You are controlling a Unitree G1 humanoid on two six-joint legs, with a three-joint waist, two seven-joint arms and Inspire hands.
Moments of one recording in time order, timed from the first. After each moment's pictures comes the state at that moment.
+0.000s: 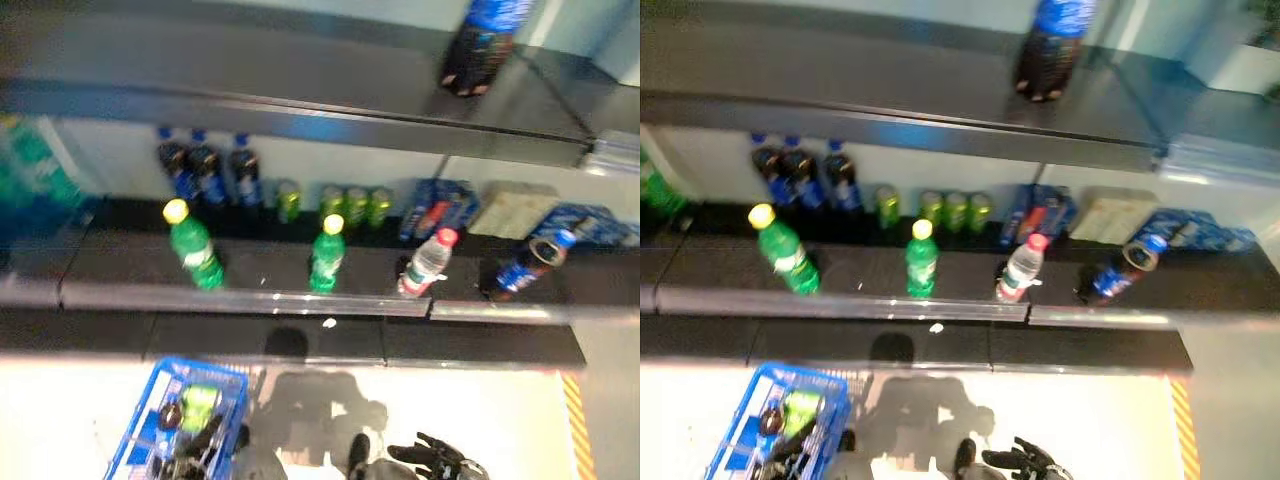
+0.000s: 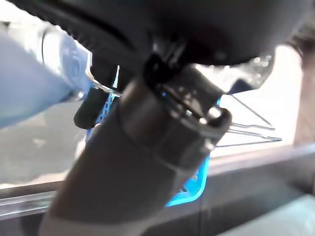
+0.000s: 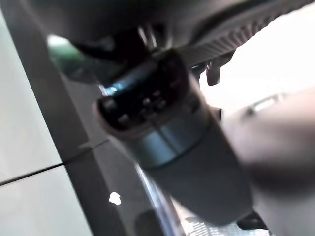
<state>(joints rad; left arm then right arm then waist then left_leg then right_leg) -0.03 0.20 0.12 1.22 -1.08 -0.15 0.12 -0.02 -0.23 0.25 1.16 0.51 0.02 0.04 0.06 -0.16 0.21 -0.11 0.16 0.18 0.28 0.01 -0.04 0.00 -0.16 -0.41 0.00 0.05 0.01</state>
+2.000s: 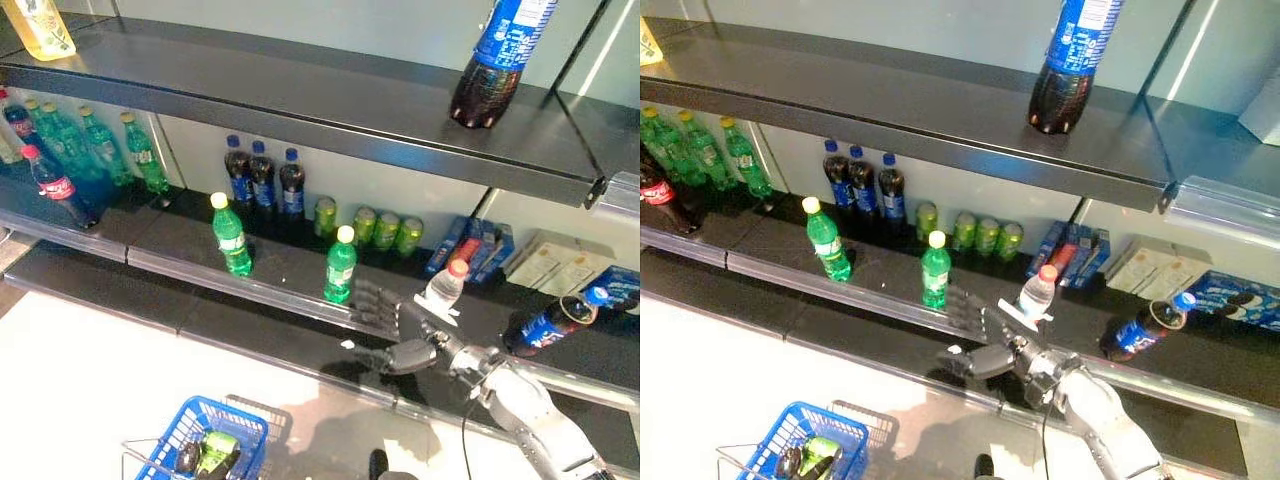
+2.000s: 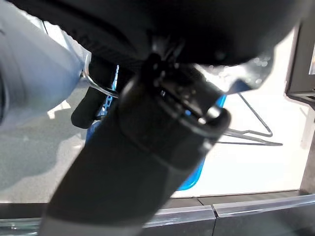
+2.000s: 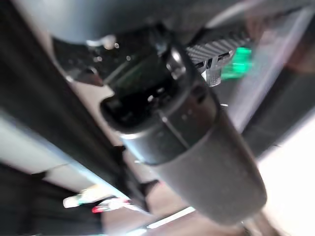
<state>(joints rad) 0.15 0.18 0.07 1.12 -1.04 -0.09 0.13 0.11 -0.63 0.20 -0.23 0.52 -0.01 0.31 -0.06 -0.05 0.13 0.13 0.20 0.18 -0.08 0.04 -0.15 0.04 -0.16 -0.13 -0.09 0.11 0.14</state>
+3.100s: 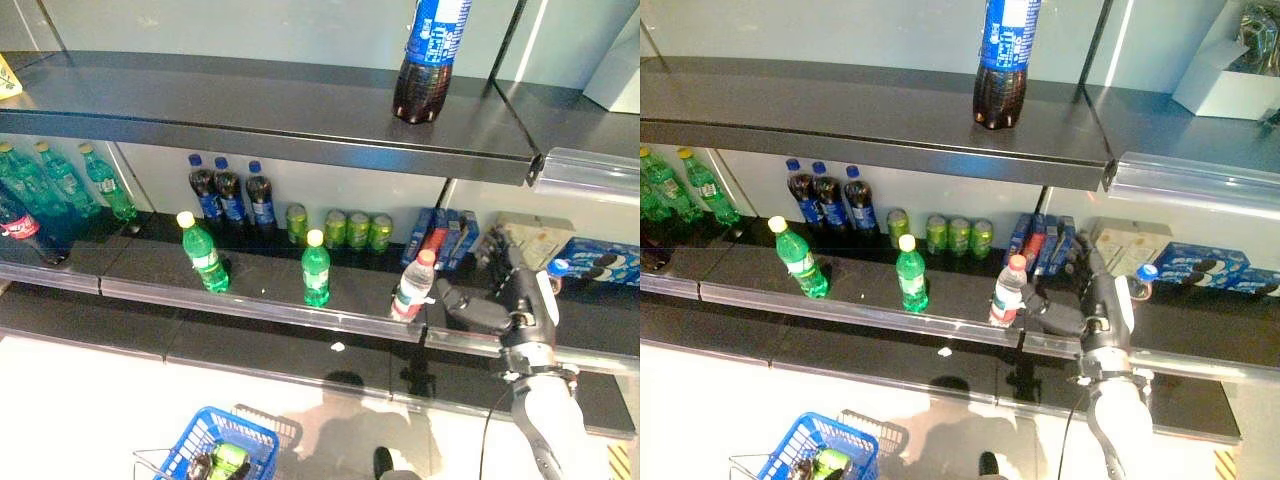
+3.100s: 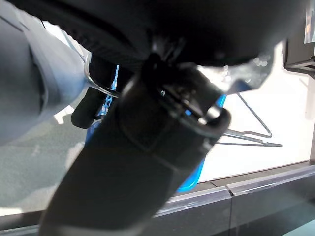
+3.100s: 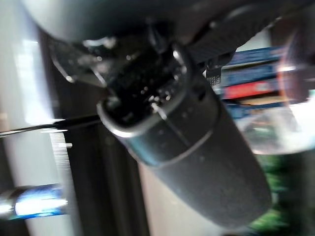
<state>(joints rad) 0.17 0.14 0.03 1.12 -0.98 -0.09 0.14 0.20 -0.53 0.15 -0.07 0.35 -0.25 -0.28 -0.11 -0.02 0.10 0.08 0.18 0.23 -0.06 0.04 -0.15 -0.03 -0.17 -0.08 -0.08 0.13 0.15</state>
